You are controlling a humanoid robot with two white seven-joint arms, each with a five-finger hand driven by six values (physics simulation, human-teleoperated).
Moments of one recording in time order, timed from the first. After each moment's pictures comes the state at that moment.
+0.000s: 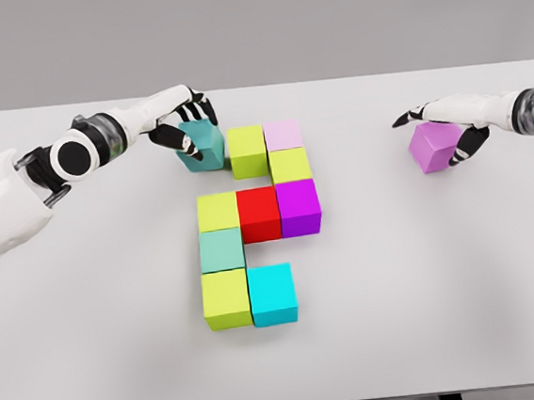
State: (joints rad) left arm -1.03 0.58 -1.21 -1.27 0.22 0.15 -0.15; right arm -0.83 -0.71 0.76 -1.04 0.32 -0.38 0.61
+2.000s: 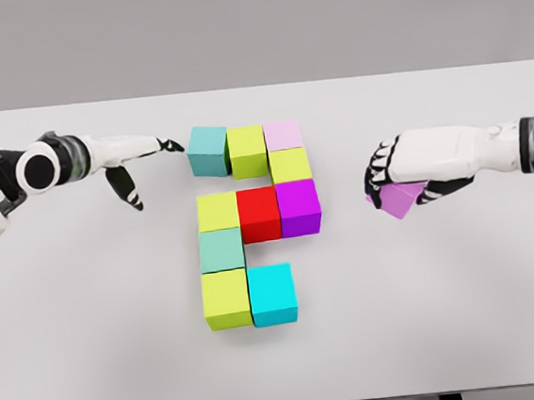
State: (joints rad) left arm -1.09 0.71 -1.32 -1.32 0.01 0.14 -0.45; right arm -0.73 -0.95 0.77 -1.64 0.21 -0.61 0.61
